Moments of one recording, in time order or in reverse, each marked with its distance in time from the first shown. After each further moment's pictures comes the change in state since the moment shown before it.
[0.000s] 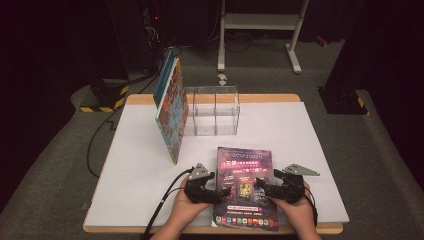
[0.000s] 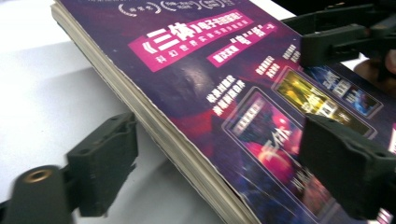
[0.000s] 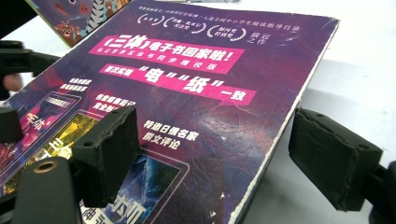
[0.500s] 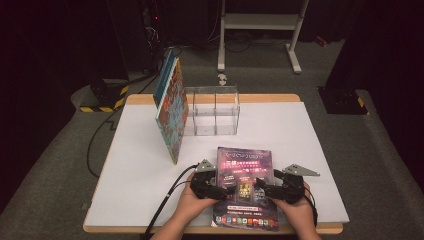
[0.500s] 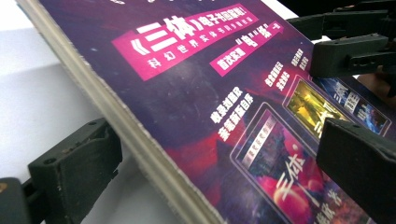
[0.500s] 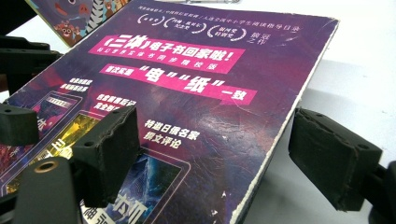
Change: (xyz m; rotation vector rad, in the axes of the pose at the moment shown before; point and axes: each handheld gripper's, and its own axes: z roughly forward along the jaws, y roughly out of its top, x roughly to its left) left arm -0.001 0.003 0.020 0.054 -0.019 -0.055; right arm 0.001 0.000 0.000 -0.002 -0.004 -0.004
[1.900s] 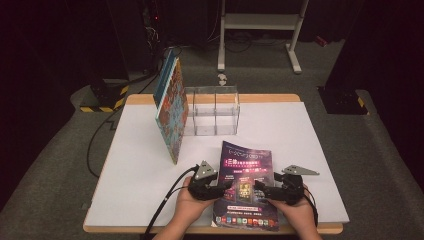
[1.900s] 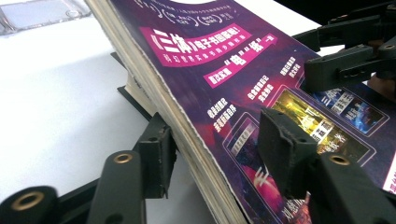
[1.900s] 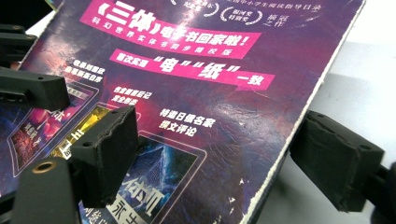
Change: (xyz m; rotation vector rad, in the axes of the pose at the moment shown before) left arm -0.020 0.001 -0.018 -0.090 0.068 0.145; right arm 0.000 -0.001 0.000 0.046 0.057 0.040
